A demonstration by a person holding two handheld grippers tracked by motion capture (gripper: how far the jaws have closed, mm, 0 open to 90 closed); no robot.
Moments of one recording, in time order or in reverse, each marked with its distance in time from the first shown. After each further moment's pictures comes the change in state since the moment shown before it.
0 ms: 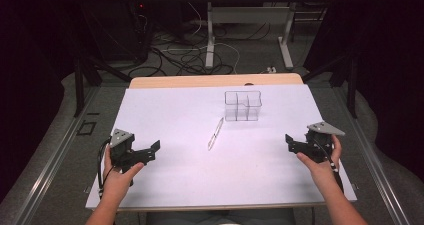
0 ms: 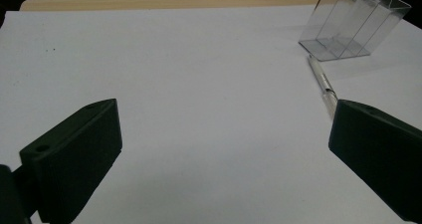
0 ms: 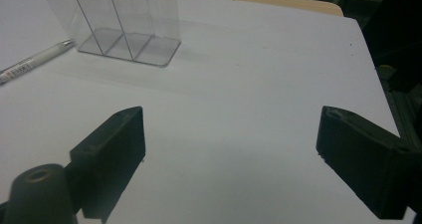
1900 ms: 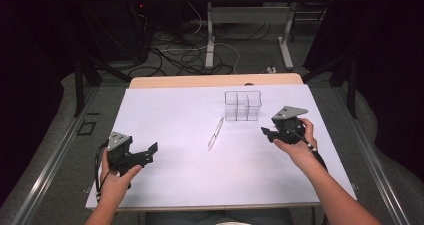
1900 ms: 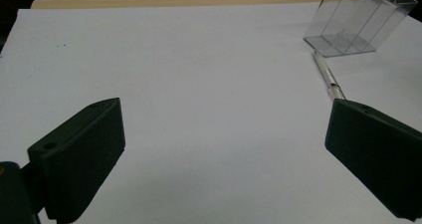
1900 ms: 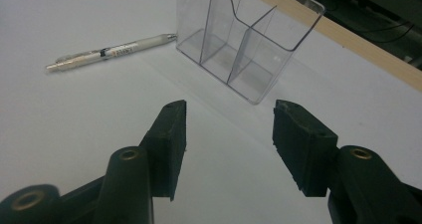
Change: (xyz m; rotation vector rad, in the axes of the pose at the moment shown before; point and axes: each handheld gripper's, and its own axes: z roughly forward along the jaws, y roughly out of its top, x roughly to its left) left arm 0.002 -0.007 -0.007 -0.003 0.018 -0.006; right arm 0.057 0.059 0.028 0.104 0.251 -0.364
